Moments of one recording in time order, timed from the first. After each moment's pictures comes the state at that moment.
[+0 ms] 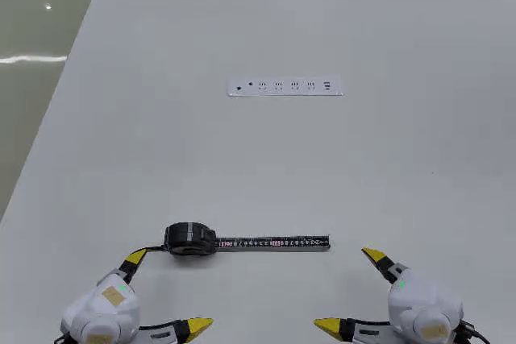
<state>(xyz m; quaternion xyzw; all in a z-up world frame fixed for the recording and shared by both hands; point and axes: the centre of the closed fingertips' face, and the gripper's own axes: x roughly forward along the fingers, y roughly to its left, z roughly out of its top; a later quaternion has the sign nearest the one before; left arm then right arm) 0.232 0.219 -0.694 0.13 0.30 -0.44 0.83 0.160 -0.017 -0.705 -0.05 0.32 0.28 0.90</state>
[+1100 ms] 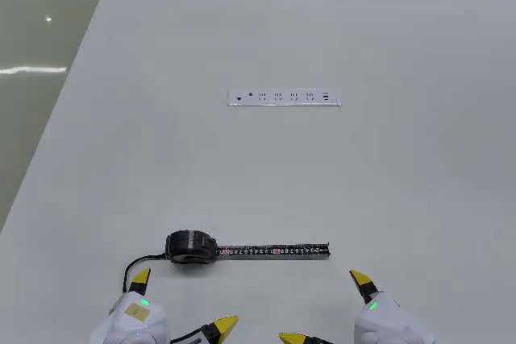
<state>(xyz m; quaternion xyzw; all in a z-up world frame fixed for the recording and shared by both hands) 0.222 0.201 -0.675 0.09 0.32 -0.33 0.88 0.160 0.028 -0.676 0.01 0.33 0.18 0.93</state>
